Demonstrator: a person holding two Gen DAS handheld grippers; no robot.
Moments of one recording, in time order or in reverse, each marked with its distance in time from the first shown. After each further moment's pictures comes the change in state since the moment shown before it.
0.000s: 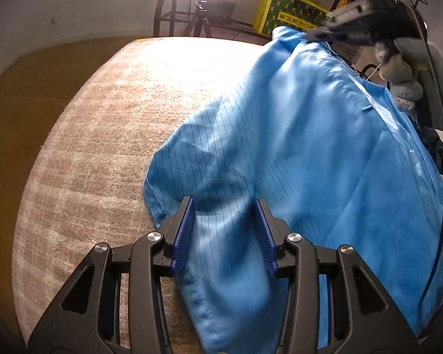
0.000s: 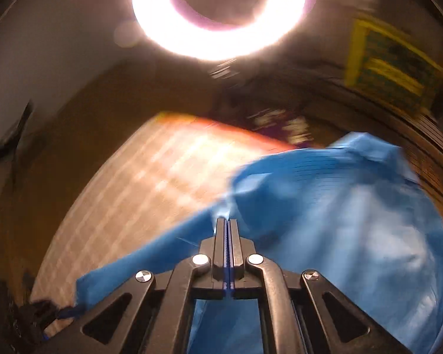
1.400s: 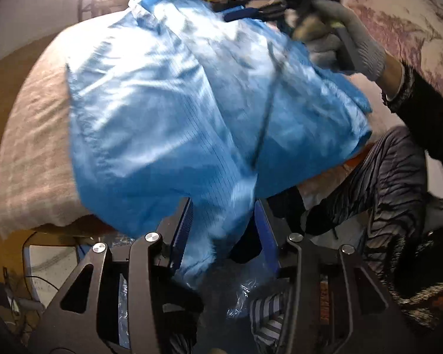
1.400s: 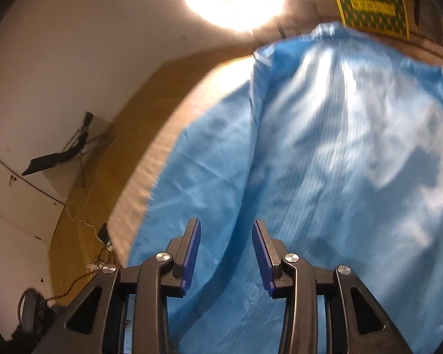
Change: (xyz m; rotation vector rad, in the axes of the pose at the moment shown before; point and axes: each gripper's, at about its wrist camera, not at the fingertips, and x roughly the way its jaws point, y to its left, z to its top) left arm -0.235 -0.147 -0.218 0.218 0.166 -0.259; right arm -0.180 0.001 -0.243 0.066 0.063 0.362
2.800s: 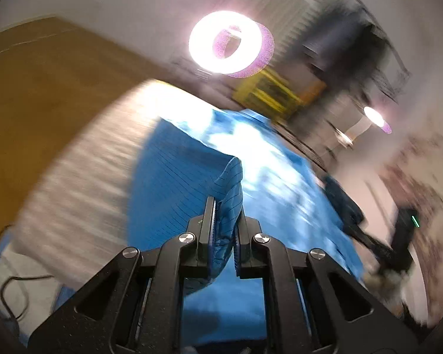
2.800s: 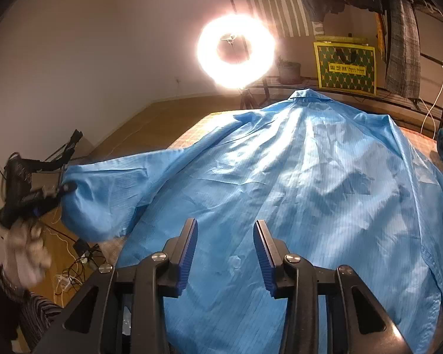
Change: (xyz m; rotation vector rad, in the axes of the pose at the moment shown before) left arm -0.050 0.112 0.071 -0.438 -0.465 -0.028; right arm -0.086 0.034 -0.075 -0.089 -0.256 -0.174
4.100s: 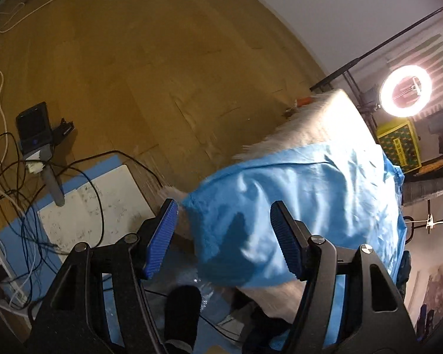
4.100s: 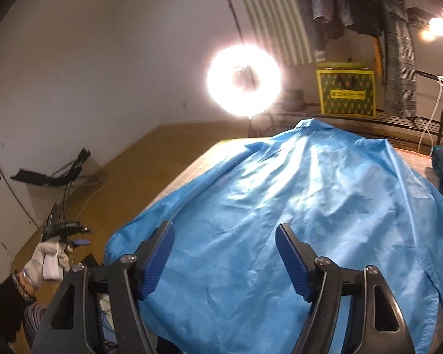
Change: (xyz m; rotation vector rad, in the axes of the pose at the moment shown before) left arm -0.053 0.246 -0.014 -0.554 0.070 0.508; right arm -0.037 0.035 -0.004 -0.029 -0.125 0.012
